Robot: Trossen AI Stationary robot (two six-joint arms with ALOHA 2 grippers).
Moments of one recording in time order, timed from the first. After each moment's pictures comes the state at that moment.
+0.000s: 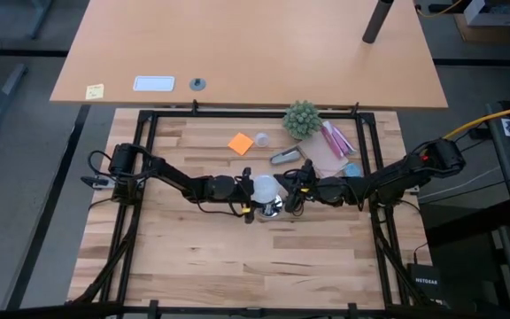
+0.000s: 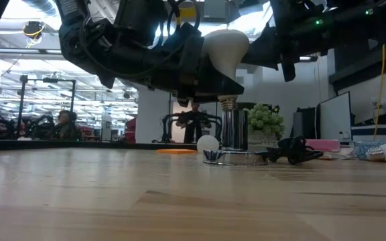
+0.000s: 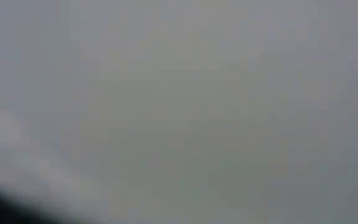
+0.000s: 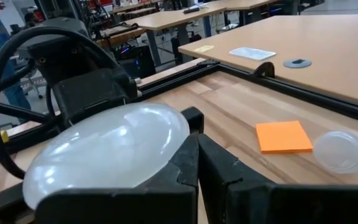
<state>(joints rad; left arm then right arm) -0.07 1.93 0.80 0.94 -0.17 -0.08 0.22 1.40 0.51 0.73 0.58 0.33</state>
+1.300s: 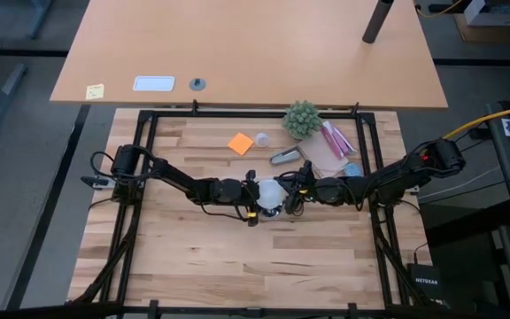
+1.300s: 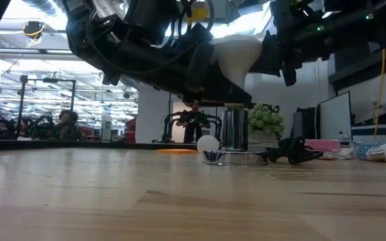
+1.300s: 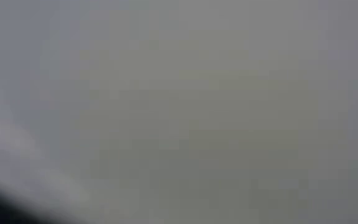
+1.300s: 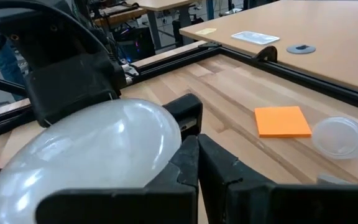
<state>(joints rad) -0.08 1.95 0.88 0.80 -0.20 -0.02 0.22 1.40 0.51 0.66 0.54 0.33</state>
